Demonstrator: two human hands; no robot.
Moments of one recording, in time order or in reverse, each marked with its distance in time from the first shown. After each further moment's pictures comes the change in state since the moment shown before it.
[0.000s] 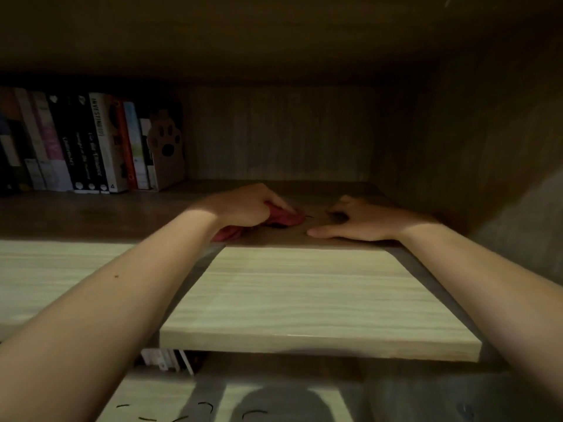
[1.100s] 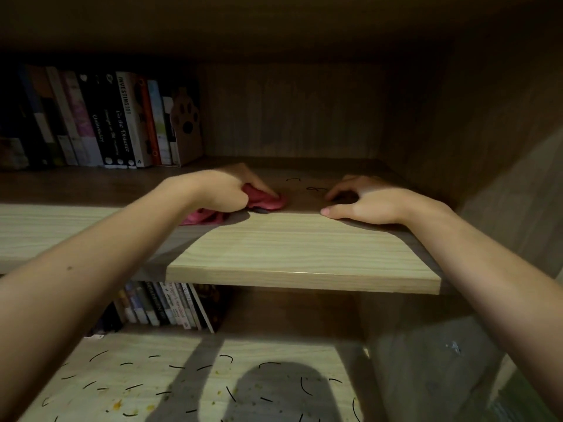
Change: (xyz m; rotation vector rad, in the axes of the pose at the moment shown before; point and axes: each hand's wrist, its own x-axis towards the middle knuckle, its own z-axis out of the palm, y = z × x) left_hand -0.067 -0.013 -0.019 0.302 -0.057 -0.168; right_hand -0.045 -0.032 0.005 0.057 0.067 -0.130
